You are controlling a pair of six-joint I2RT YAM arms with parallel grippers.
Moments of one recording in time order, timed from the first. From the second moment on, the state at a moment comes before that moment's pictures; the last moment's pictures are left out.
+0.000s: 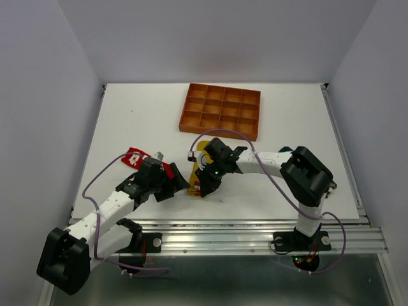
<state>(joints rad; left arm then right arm) -0.47 0.93 0.40 -0.33 0.20 -0.88 0.86 1.85 1.14 -0.33 -0.62 0.03</state>
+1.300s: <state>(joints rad) -0.48 1.22 0.47 -0.06 0.34 -0.82 0.67 2.15 1.31 -0.39 -1.01 0.42</state>
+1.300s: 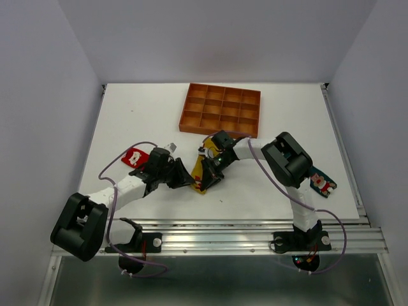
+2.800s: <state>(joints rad) -0.50 1.30 0.58 -0.19 0.14 -1.17 0.86 1.73 1.11 -0.30 -0.44 0.10</state>
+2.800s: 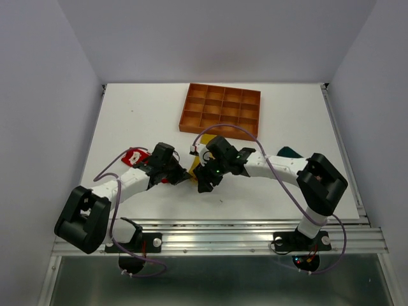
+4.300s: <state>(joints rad) -0.51 1.49 0.74 -0.27 0.07 -1.29 0.89 1.86 1.11 -0.05 -0.31 0.06</state>
